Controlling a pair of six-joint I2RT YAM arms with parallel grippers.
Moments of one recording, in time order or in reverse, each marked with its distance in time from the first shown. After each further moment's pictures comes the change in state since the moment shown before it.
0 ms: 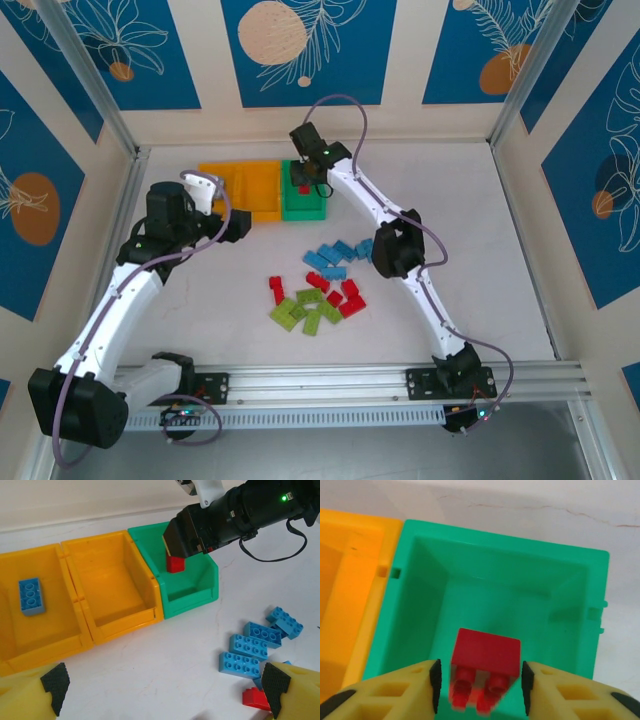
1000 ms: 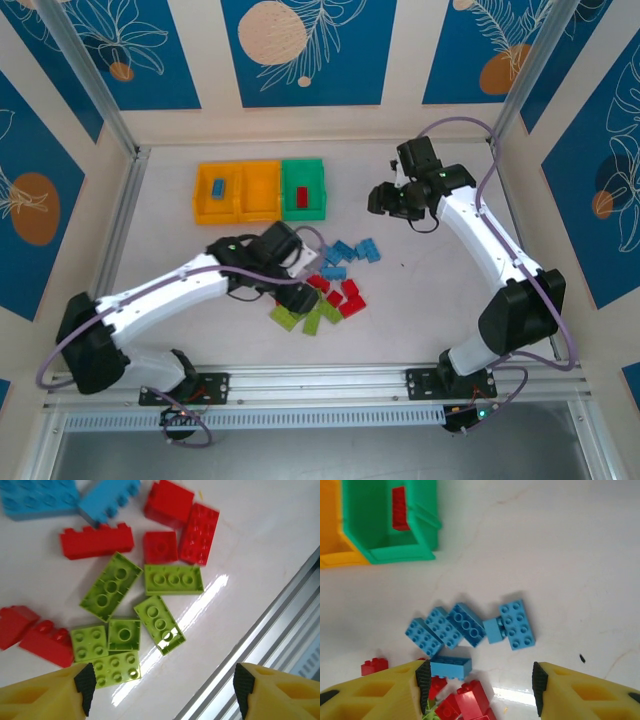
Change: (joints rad) left arm -0.717 0.322 0.149 -0.428 -0.109 -0.148; right arm -0.263 -1.077 -1.172 -0.021 -0.258 0.098
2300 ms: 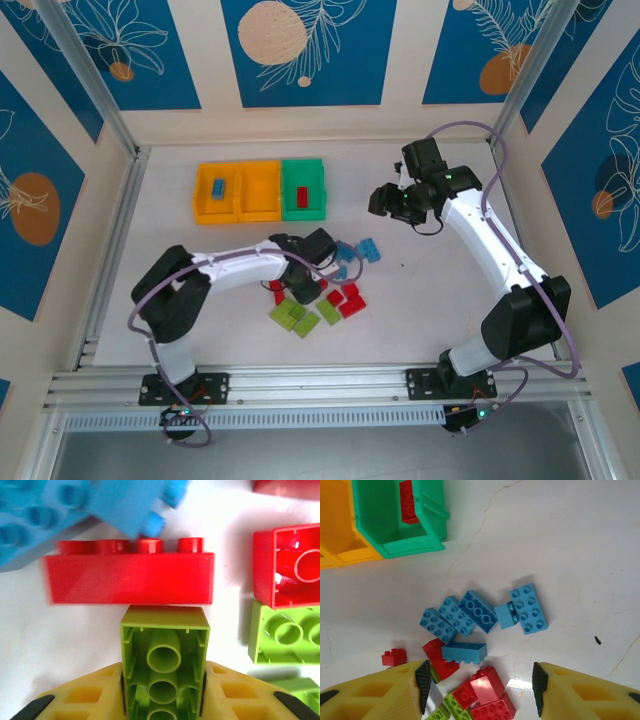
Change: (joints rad) left arm 0.034 0.373 0.082 0.108 -0.225 0.246; right arm -0.013 -0.034 0.000 -0.029 -0.068 0.062
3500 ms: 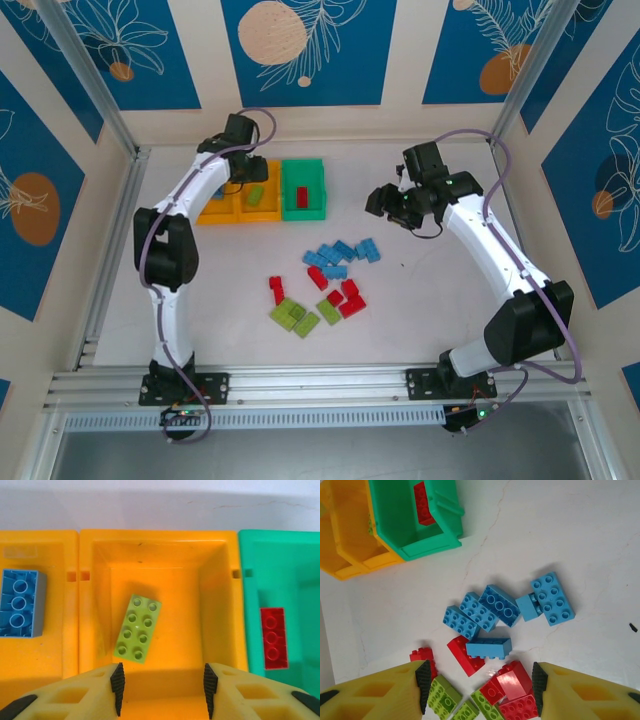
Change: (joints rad) left arm 0.607 0.327 0.734 -0.051 0.009 -0.365; right arm 0.005 -0.030 -0.058 0.053 -0.055 0.121
